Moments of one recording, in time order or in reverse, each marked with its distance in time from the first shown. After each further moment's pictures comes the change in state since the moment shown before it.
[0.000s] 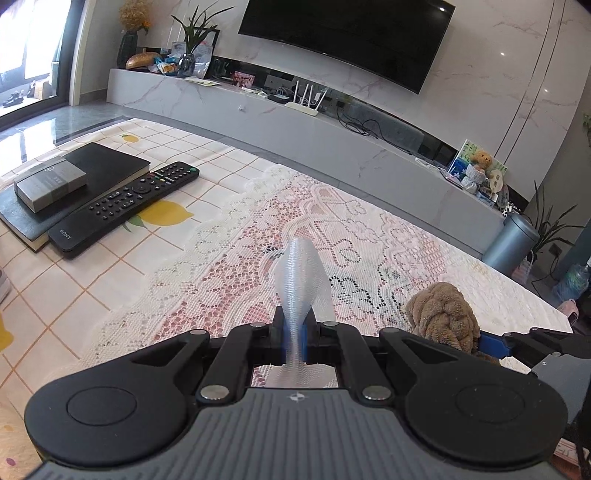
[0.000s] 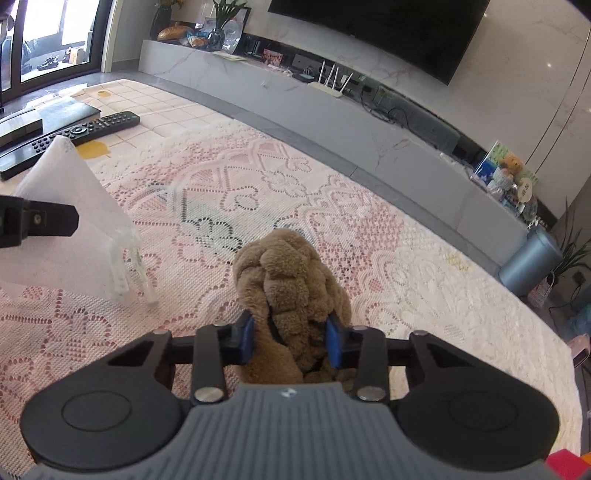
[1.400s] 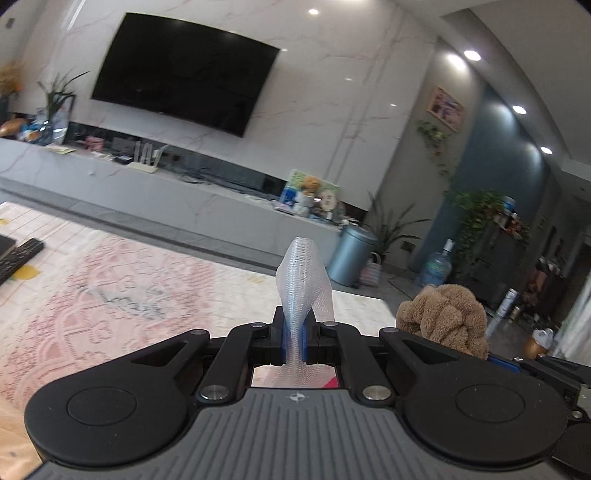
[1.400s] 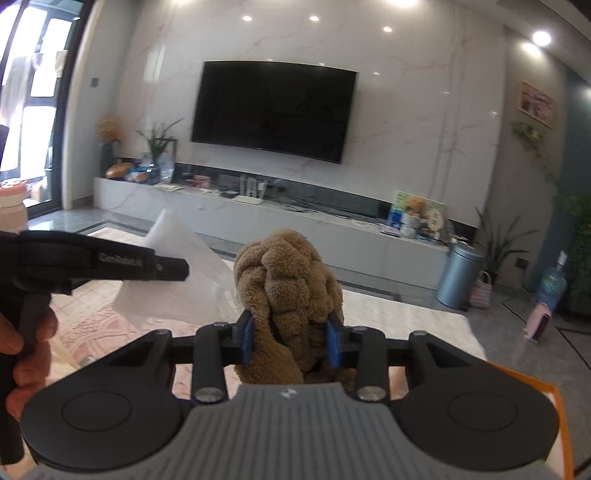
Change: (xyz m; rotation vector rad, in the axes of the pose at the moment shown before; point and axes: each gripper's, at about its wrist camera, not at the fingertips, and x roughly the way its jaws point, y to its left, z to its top) left arm -0.183 -0.154 -0.052 0.210 -0.149 -0.459; right arm -0.336 -0.099 -0.141 0.297 -0.326 -0.149
